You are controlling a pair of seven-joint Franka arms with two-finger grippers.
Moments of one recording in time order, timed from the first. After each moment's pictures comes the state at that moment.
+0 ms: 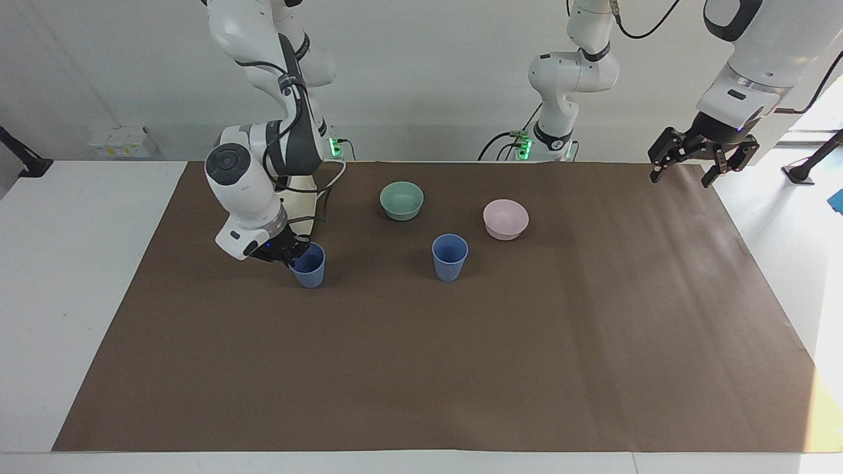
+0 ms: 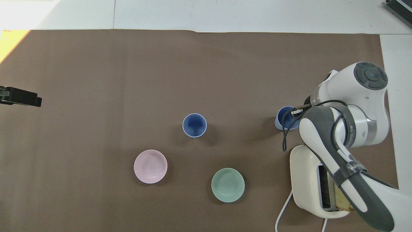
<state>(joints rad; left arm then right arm) -0.07 -0.01 0.04 -1.55 -0.04 1.59 0.14 0.10 0.20 0.00 -1.94 0.02 2.05 -0.06</state>
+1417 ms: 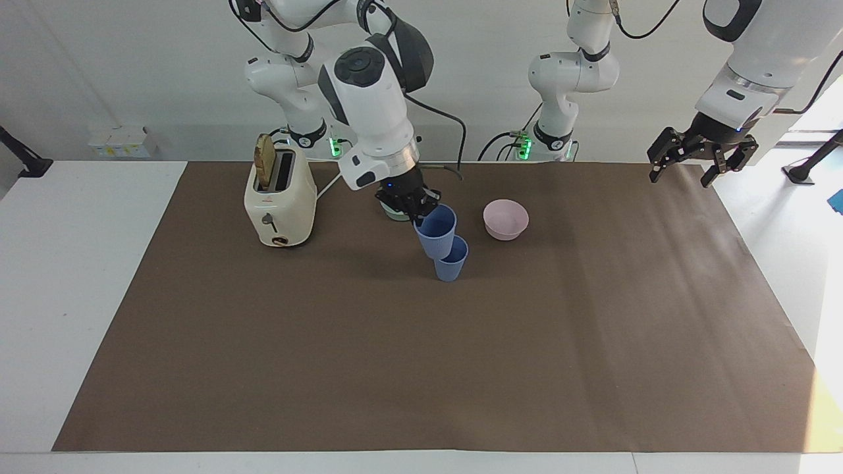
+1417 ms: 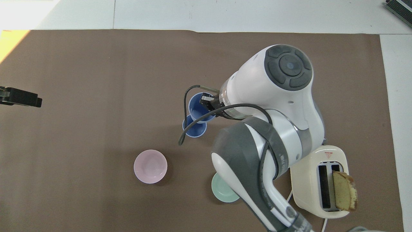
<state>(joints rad) -0.07 -0.01 0.04 -1.55 -0.03 1.58 0.14 0.49 0.26 0.04 -1.51 0.19 1.87 0.81</state>
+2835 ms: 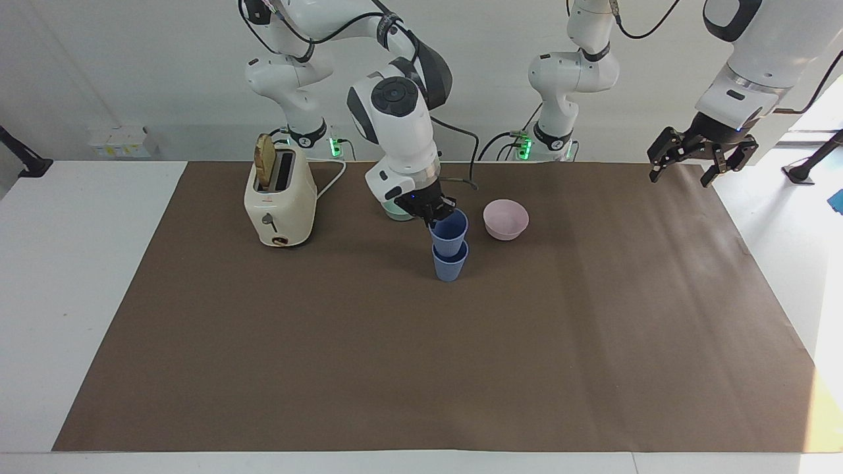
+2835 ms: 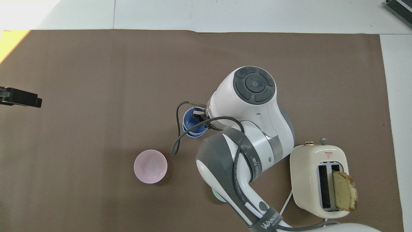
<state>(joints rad) -0.07 -0.01 0.04 -1.55 -0.03 1.58 0.14 0.52 0.29 0.04 -1.61 0.19 1.94 0.81</state>
